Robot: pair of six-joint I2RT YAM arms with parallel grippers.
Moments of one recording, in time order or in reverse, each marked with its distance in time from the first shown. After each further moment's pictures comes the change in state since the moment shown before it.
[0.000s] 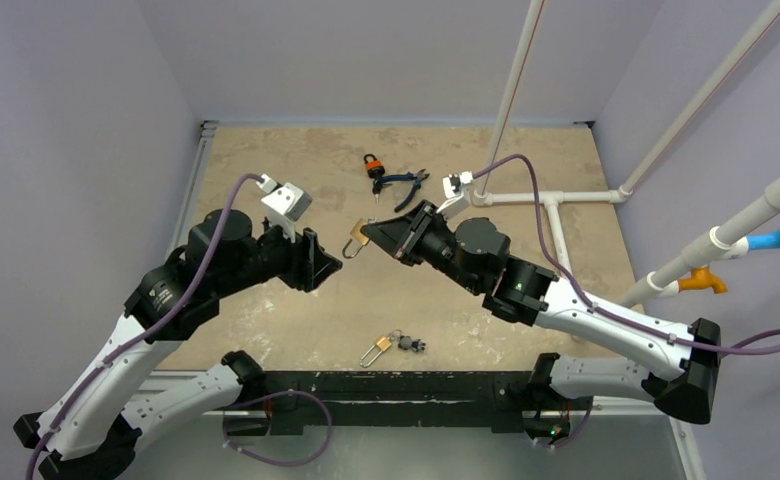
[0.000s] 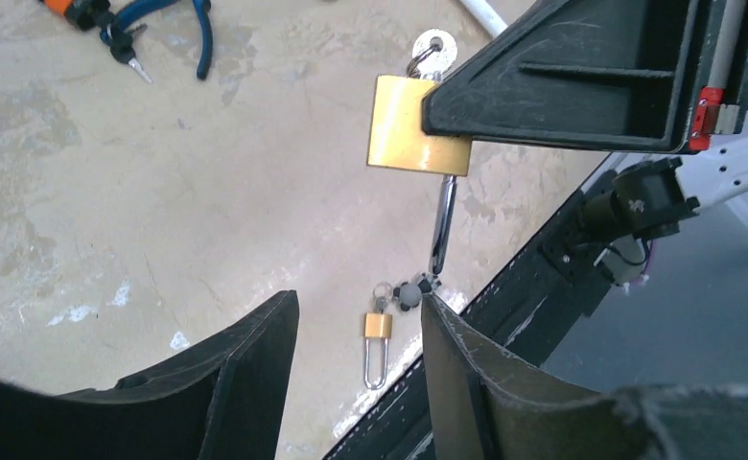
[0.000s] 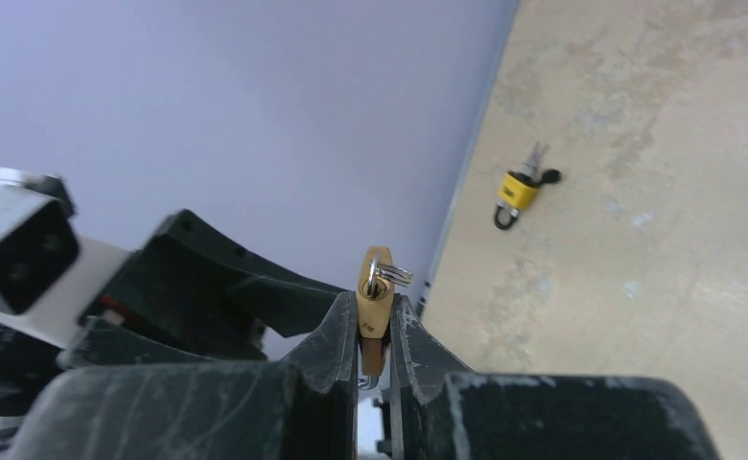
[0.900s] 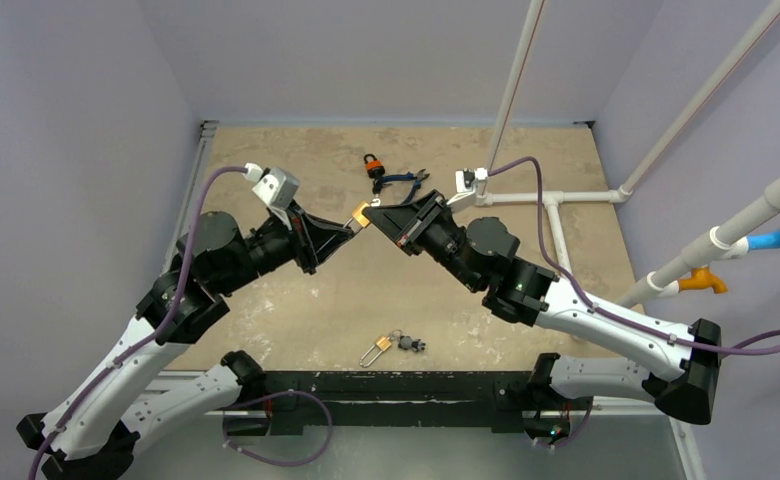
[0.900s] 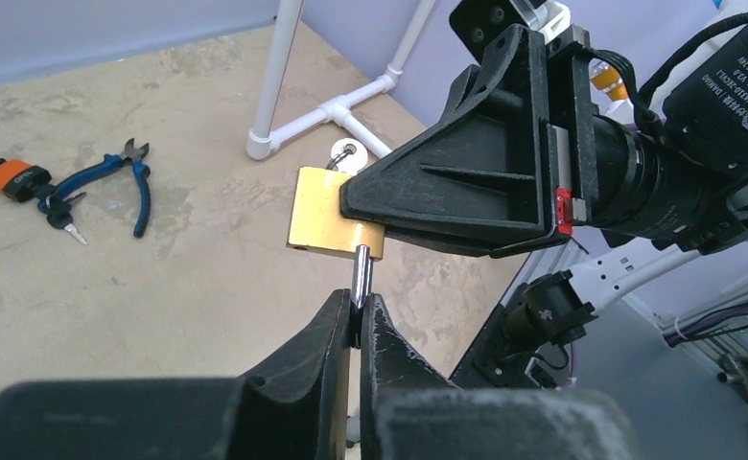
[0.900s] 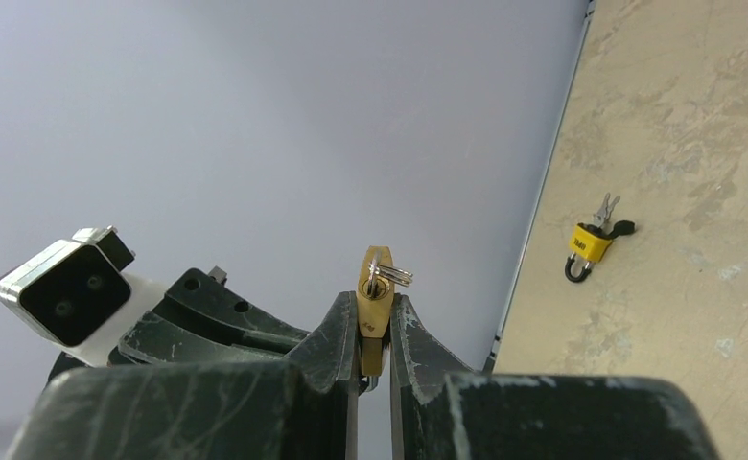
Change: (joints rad) left arm 0.000 -0.046 -0.109 0.428 0.049 -0.102; right arm 0.000 -0.017 -0.006 0.174 0.079 0.091
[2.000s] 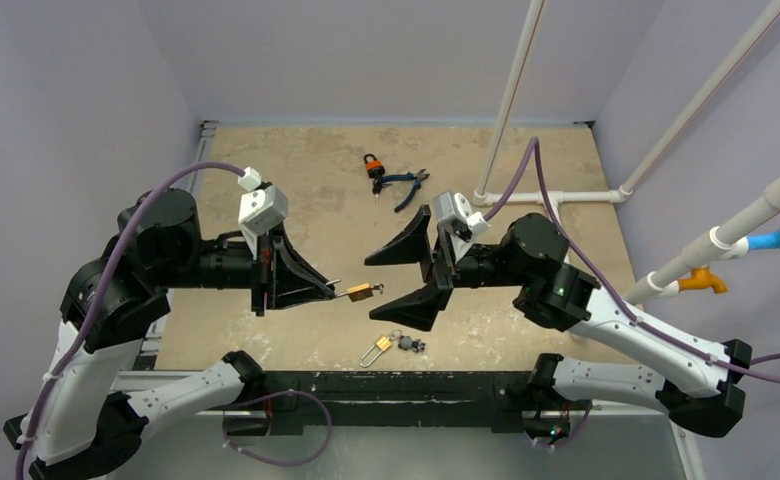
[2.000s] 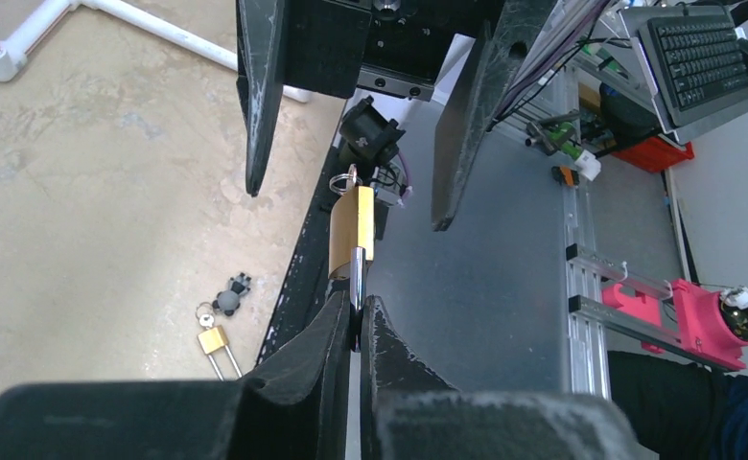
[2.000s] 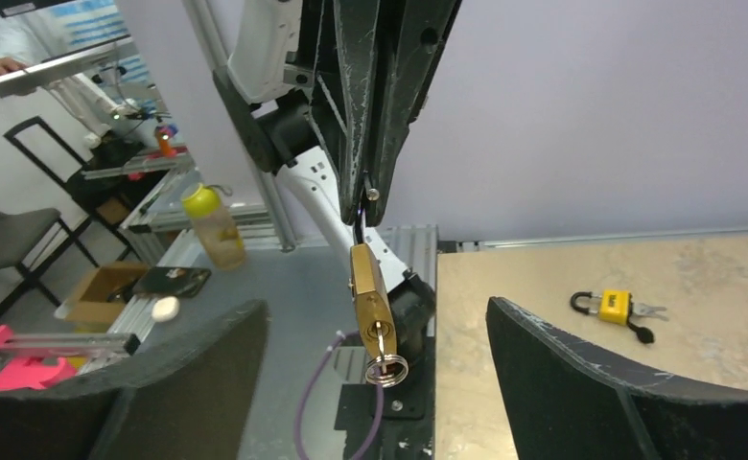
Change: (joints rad) left arm 0.000 0.144 0.526 -0.613 0.512 0.146; right arm -0.001 -0.125 0.098 -0.089 -0.856 -0.904
